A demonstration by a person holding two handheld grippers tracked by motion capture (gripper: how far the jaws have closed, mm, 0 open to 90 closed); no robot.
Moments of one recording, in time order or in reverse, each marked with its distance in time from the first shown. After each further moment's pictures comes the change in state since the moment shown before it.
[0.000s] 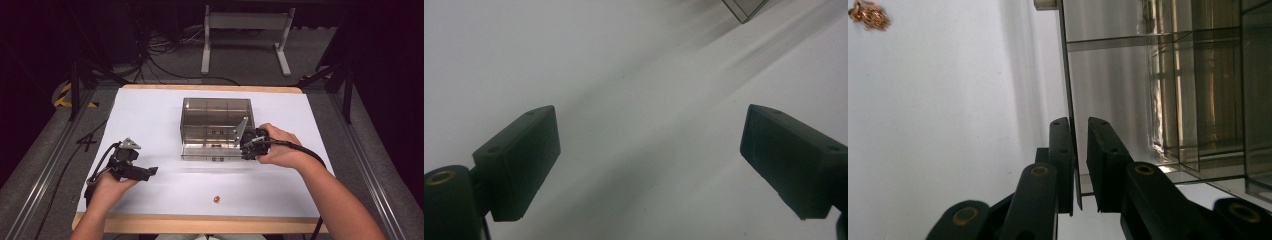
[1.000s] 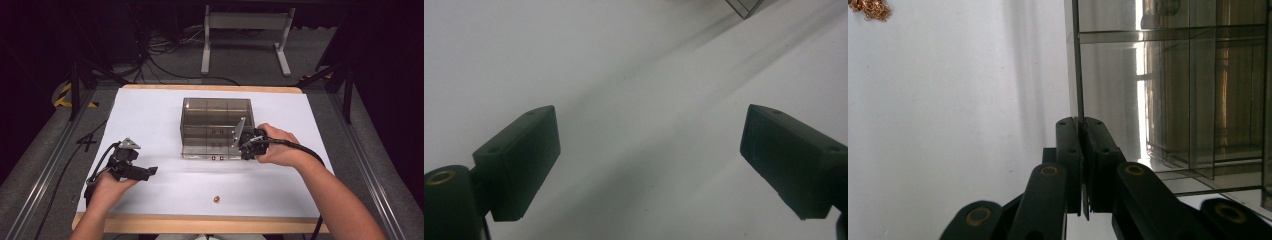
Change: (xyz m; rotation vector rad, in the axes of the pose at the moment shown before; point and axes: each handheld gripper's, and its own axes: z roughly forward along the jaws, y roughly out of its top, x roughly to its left) left arm 0.000 0.000 -0.001 -0.007 0.001 -0.002; right arm -0.003 0.002 0.008 0.023 0.035 -0.023
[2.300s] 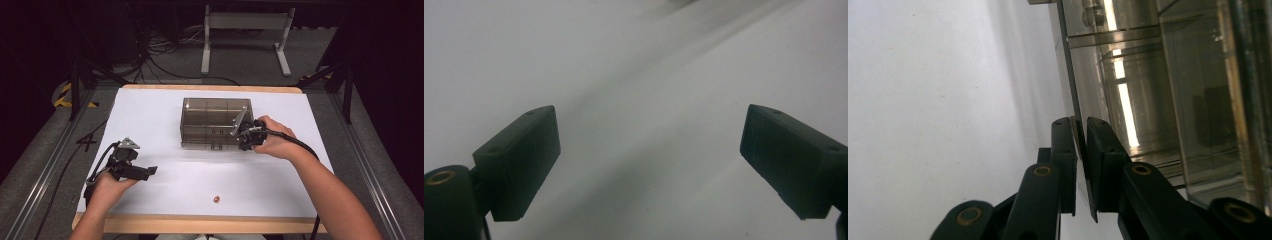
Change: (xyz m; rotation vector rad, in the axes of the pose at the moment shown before) left arm 0.001 0.000 -0.001 -0.003 0.004 -0.001; right arm -0.029 0.000 0.002 -0.037 -0.042 0.107
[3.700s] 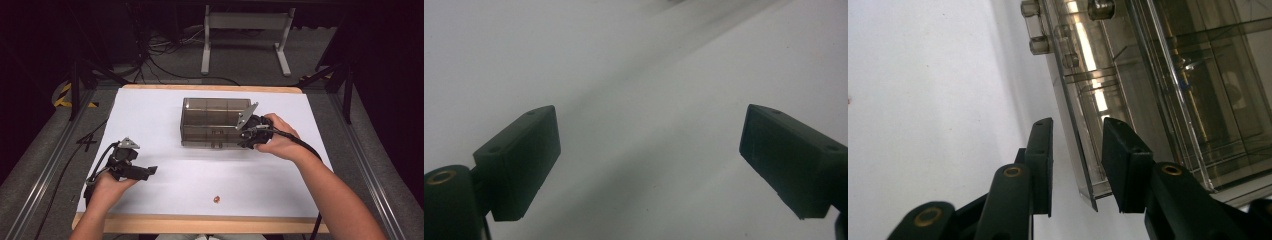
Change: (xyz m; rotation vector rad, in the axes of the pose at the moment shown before) left arm 0.001 0.000 -0.001 -0.002 -0.003 -0.004; right arm 0.004 -0.008 -0.023 -0.167 -0.072 0.054
